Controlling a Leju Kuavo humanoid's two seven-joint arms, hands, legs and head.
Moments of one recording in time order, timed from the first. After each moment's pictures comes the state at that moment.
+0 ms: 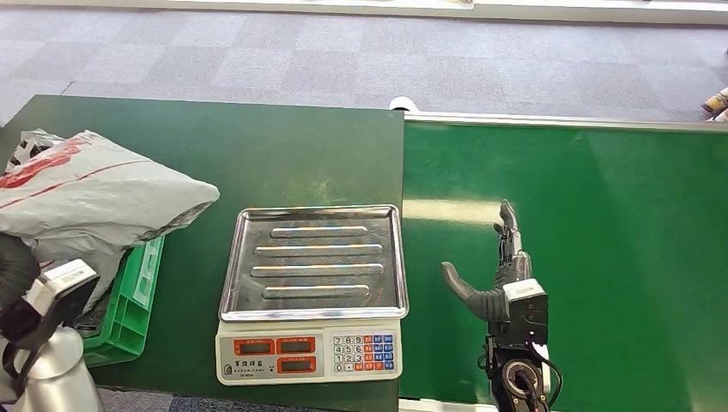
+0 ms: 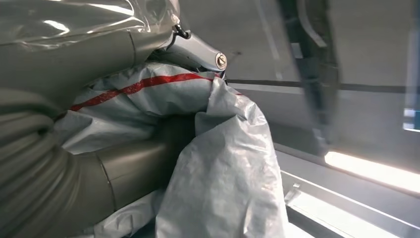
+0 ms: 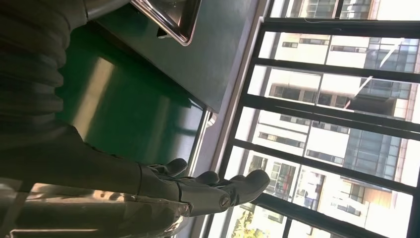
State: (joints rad) left arm -0.23 -0.22 0.48 -1.85 -0.89 0.69 -0.70; right arm -0.09 0.07 0.23 -1.36 0.16 -0.12 -0.49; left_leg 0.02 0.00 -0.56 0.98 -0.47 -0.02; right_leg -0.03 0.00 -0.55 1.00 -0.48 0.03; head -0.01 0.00
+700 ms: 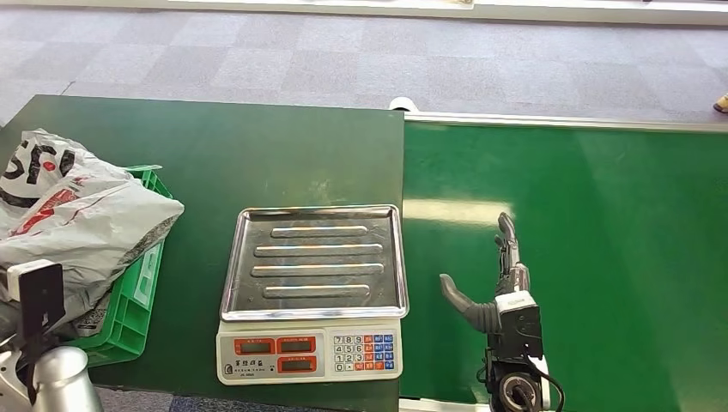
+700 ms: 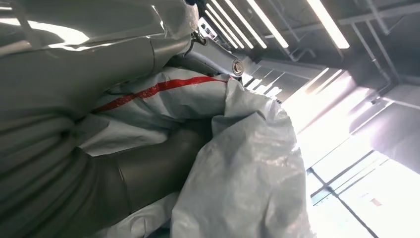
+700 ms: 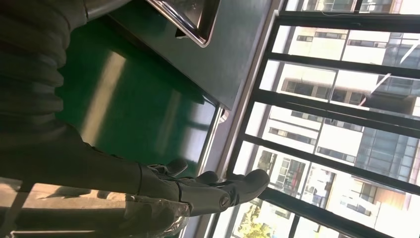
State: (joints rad) left arm -0.25 -0.18 0.70 -1.45 -0.80 0.70 -0.52; right arm -0.04 0.09 0.23 -1.40 0.22 -0.14 -0.47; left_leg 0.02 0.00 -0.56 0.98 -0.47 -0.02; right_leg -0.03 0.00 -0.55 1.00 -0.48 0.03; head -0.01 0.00
